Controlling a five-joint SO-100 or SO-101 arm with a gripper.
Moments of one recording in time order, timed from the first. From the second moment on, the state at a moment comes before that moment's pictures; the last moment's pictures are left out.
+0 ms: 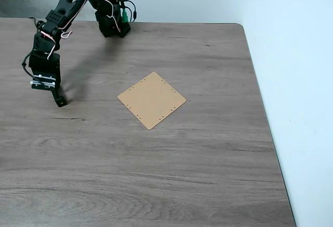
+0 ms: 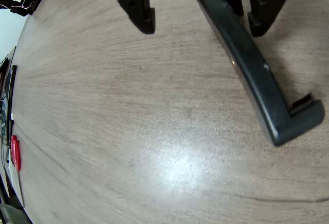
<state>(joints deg) 34.9 75.8 86.0 43.0 -138.6</state>
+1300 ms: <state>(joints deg) 19.2 86.7 87.5 55.7 -101.6</state>
